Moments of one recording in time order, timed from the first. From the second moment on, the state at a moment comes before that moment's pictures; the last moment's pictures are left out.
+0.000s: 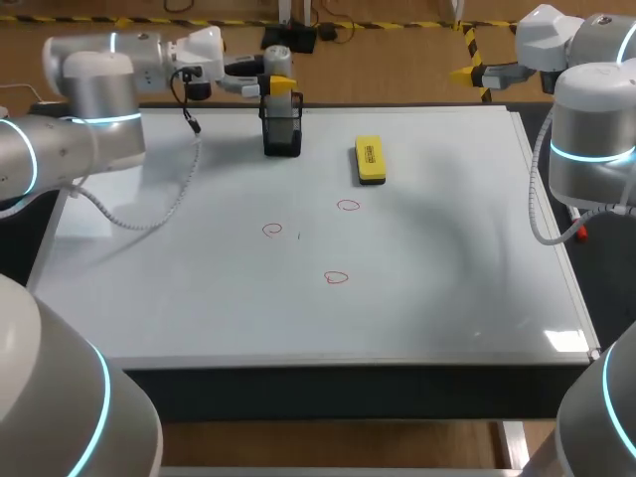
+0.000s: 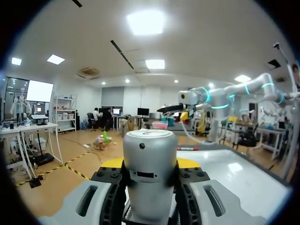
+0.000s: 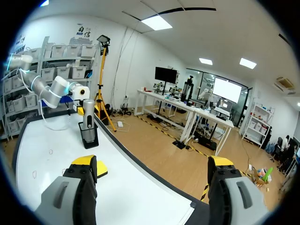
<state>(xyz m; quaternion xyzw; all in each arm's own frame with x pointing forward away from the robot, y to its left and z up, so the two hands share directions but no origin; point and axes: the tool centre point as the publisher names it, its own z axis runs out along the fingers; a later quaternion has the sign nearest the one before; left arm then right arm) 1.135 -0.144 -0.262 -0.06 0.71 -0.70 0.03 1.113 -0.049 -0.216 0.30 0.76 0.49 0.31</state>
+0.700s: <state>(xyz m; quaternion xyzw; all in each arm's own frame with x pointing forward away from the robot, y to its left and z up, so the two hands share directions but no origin) 1.125 -0.141 -0.224 -0.05 0.69 -0.72 0.04 1.113 -0.049 -0.216 0.30 0.76 0.49 0.31</state>
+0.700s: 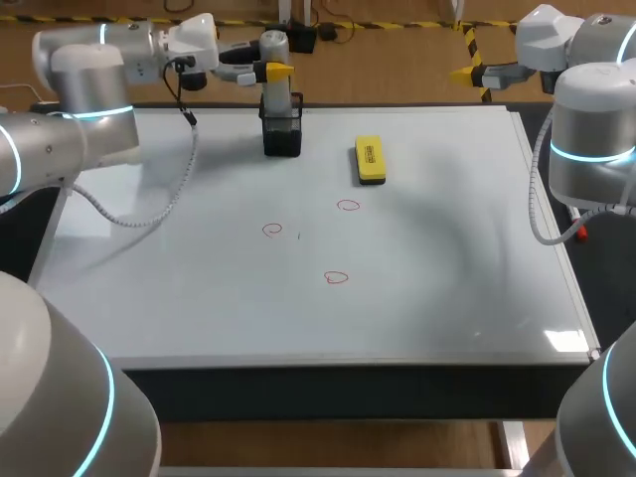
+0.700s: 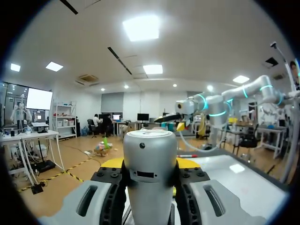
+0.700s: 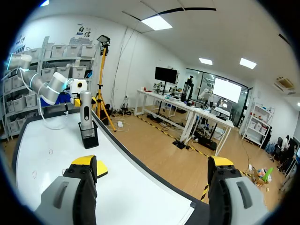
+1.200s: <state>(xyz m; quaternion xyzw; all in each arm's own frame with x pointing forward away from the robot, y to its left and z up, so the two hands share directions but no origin) 1.123 -0.141 -0.199 -0.04 0.69 -0.72 0.05 1.113 -0.049 -0.217 0.30 0.76 0.49 0.31</state>
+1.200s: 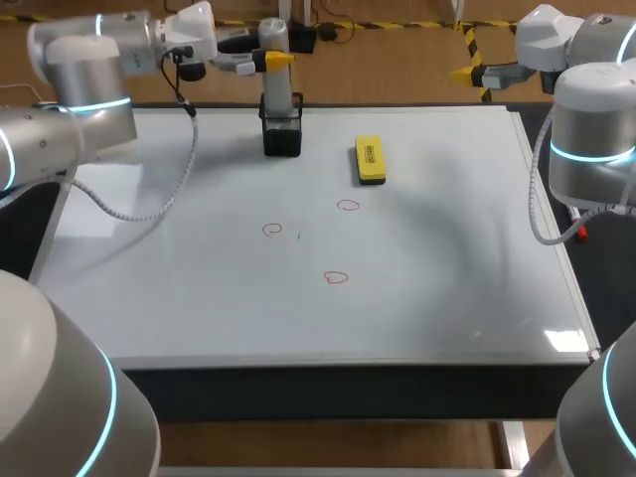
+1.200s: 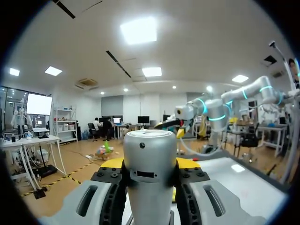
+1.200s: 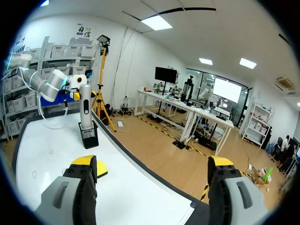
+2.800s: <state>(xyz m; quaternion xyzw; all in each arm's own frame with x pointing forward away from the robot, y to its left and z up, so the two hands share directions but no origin) 1.085 -0.040 -0.184 -0.07 0.69 -0.71 0.13 1.113 -0.049 -0.216 0.30 0.76 0.49 0.31</state>
